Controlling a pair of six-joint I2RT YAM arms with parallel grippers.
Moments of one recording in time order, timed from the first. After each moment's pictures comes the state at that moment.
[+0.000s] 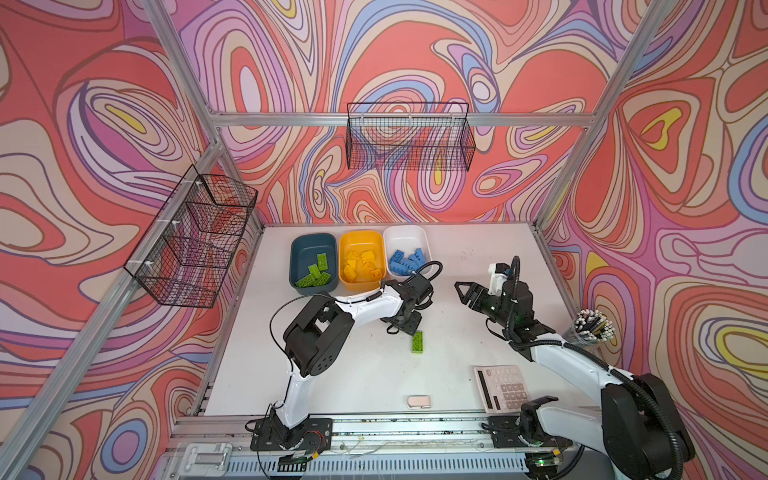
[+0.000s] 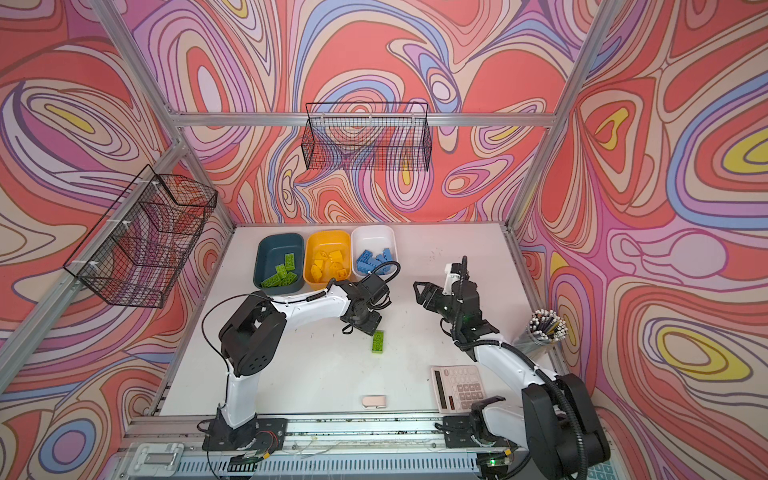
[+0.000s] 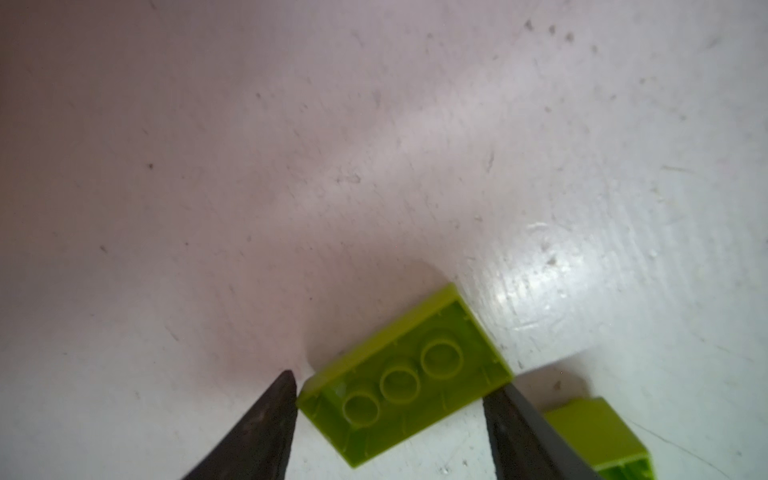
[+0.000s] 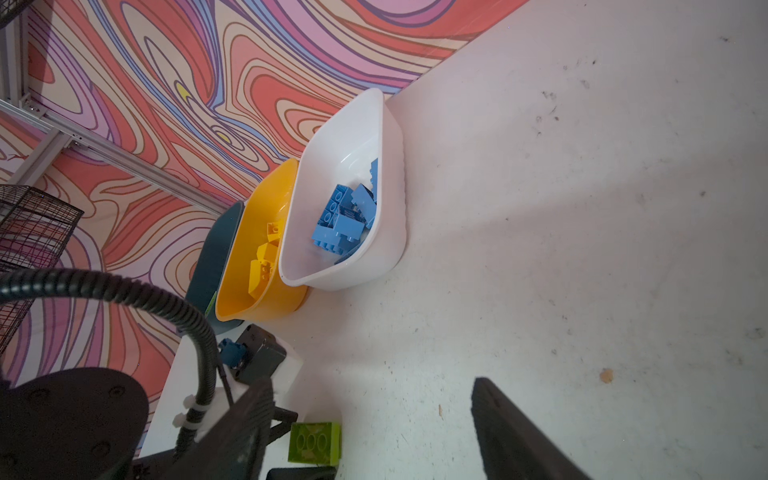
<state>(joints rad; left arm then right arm) -0.81 2.03 1.43 -0.75 -0.14 -0.33 0.24 1.20 0.50 0.30 -0.24 0.67</state>
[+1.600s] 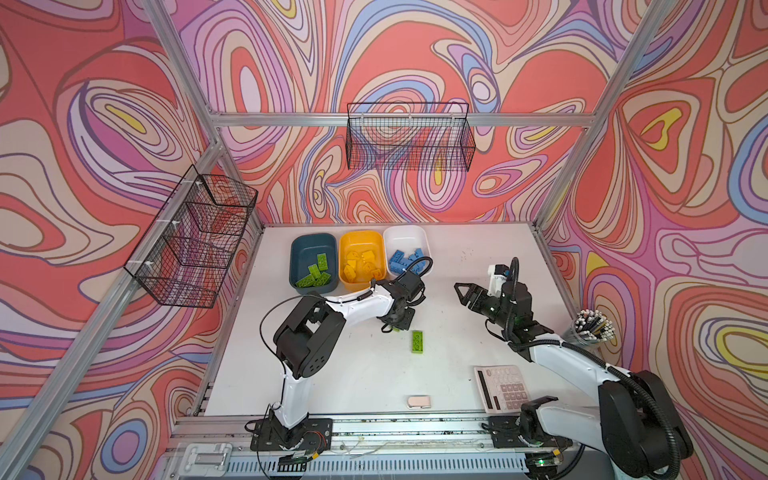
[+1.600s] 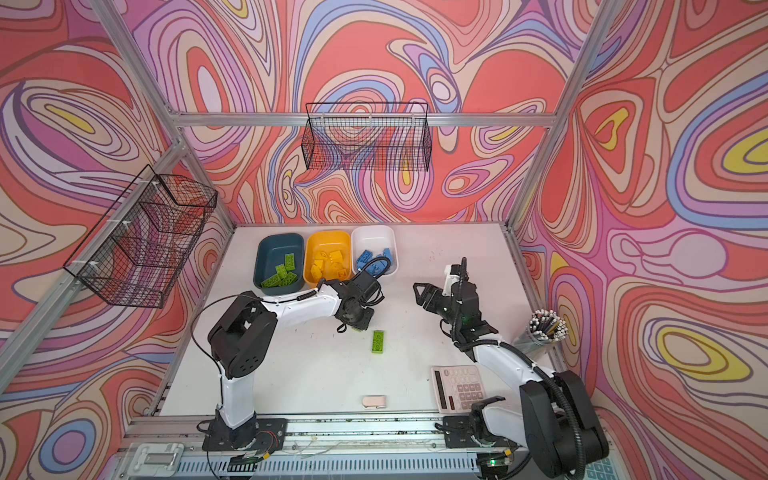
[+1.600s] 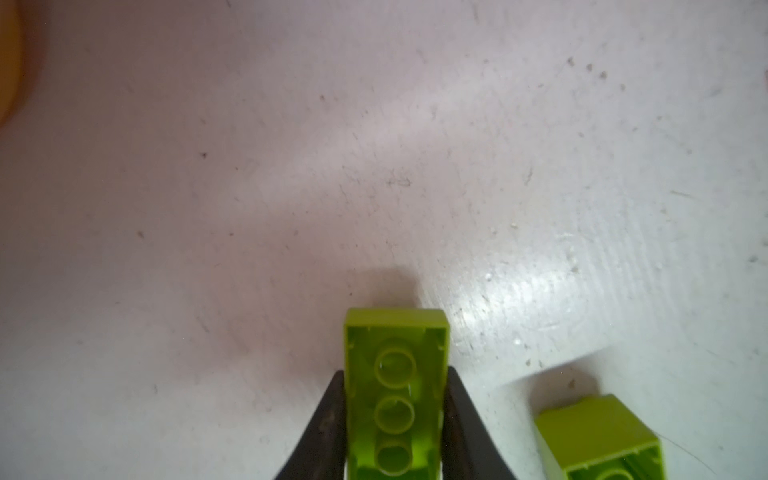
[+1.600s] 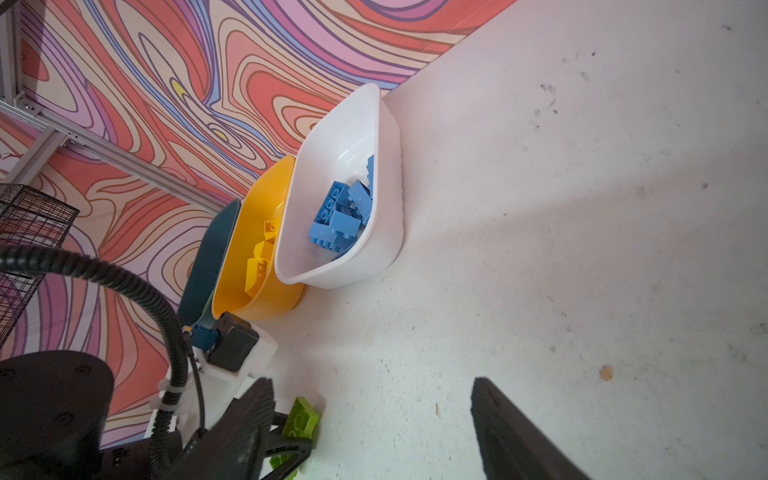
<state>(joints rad) -0.77 1.95 1.35 -0.69 -0.10 -0.37 0.24 1.21 0.49 0.33 -0.24 0.68</state>
